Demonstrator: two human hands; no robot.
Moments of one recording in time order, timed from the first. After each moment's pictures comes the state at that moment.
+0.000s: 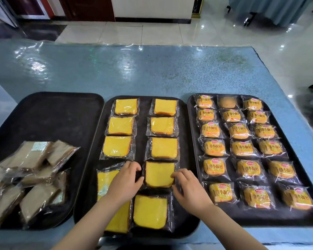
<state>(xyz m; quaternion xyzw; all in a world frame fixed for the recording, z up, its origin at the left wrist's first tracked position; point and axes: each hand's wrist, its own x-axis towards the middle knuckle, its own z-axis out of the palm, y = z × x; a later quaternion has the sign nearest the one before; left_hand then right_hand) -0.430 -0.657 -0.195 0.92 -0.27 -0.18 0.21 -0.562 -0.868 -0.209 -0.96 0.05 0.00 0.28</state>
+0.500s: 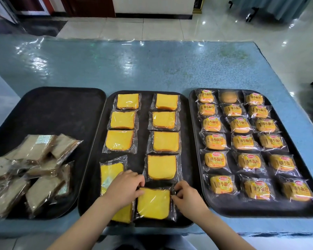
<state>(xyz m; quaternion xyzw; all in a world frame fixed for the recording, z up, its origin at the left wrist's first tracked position) -0.450 -0.635 -0.195 0.88 -0.42 -0.20 0.08 -0.590 -0.834 -0.209 -0.86 0.25 0.18 0.40</state>
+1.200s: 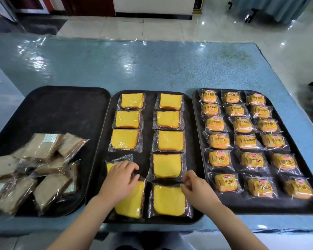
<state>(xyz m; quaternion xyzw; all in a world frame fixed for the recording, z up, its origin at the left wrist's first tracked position) -0.438 -0.603 -0.194 0.92 -0.34 -0.12 0.18 -0.581 -0.843 -0.175 -0.90 0.20 0.14 0.36</state>
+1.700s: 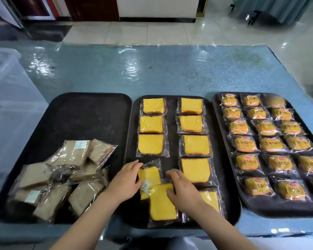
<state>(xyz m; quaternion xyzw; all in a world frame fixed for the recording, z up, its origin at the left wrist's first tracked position) -0.377 -0.530 -0.187 0.90 -0.30 -0.24 0.17 -0.505 -0.716 -0.175 -0.92 0.14 0.15 0.33</state>
